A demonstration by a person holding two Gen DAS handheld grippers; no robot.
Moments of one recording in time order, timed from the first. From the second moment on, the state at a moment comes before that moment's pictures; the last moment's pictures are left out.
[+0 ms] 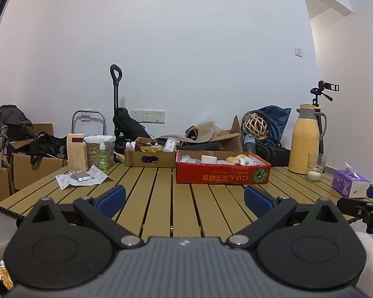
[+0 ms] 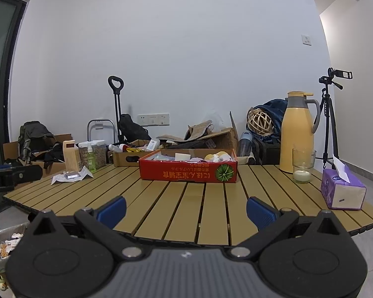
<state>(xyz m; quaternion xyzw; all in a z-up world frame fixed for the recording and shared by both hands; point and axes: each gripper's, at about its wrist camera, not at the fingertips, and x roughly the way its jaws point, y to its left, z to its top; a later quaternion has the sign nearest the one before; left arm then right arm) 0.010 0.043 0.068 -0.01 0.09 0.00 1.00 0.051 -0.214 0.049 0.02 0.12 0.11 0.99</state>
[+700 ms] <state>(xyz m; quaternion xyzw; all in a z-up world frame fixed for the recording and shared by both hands) 0.009 0.043 0.070 -0.01 0.09 0.00 1.00 0.048 -0.213 0.049 0.02 0.11 0.11 0.99</state>
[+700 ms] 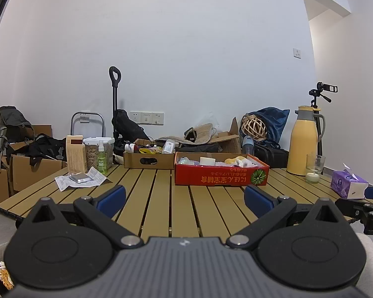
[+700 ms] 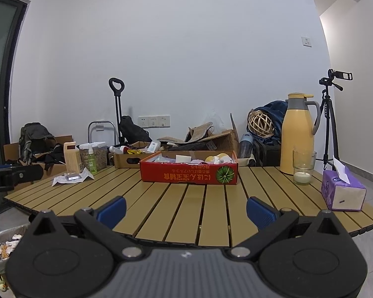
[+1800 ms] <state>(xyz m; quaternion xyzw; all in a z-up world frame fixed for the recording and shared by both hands) 0.006 0.040 0.078 -0.01 0.06 -0.01 1.00 0.048 -0.214 0.050 0.02 0.11 0.11 0.99</state>
